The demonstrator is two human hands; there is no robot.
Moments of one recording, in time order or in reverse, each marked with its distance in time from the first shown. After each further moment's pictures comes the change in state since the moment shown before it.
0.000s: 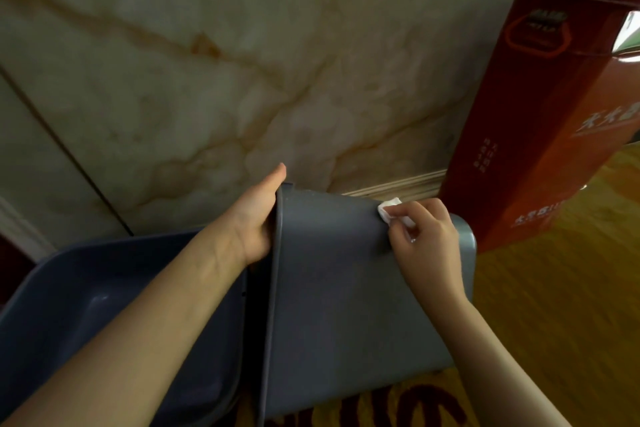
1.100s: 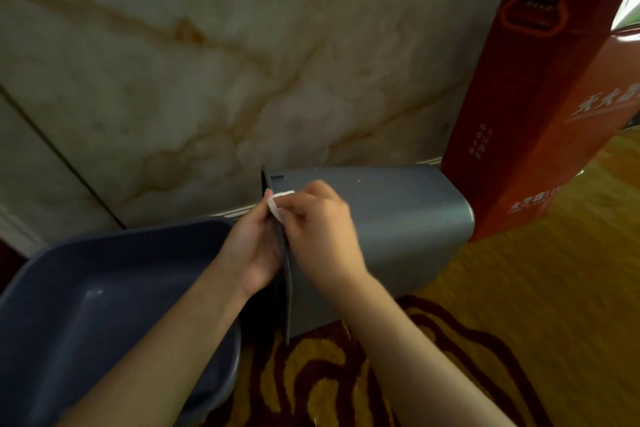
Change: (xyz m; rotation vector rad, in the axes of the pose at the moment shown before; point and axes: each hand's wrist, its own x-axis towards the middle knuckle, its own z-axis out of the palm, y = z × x) left_hand 0.006 -0.051 -0.018 -0.381 -0.140 0.100; right_hand -0.011 -0.072 0.054 0.110 -0.200 -0.181
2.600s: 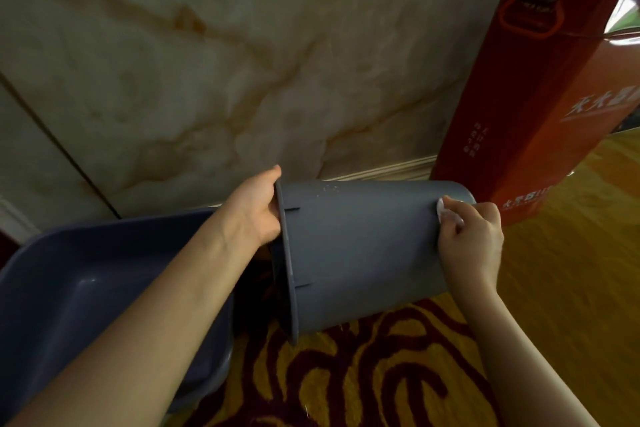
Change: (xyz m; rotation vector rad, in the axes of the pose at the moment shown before) left_hand 0.012 0.023 0.048 0.194 0.370 -0.057; right_hand -0.028 0.115 -0.099 -0.321 0.357 0.456
